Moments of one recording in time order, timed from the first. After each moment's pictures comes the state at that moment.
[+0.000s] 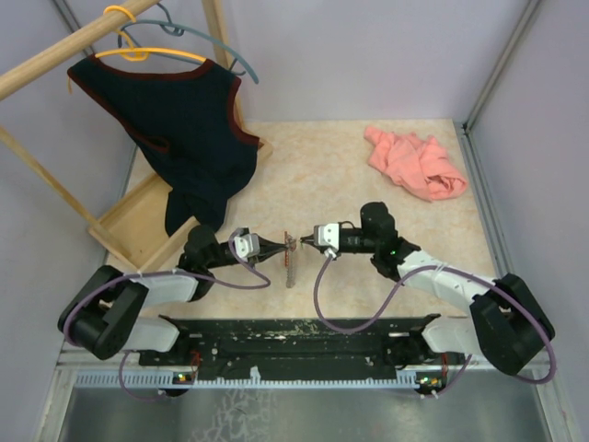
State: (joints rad) left arm -0.53 1.34 0.29 1.06 0.85 0.27; right arm 0.62 1.22 0.57 0.38 -0.79 -0.72
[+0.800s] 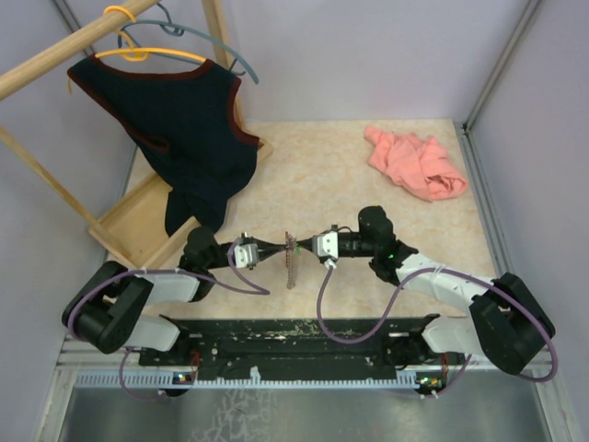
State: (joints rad) left arm -0.53 1.39 0.28 1.15 0.90 0.41; right arm 0.66 1.22 0.54 0.44 -0.81 -0.79
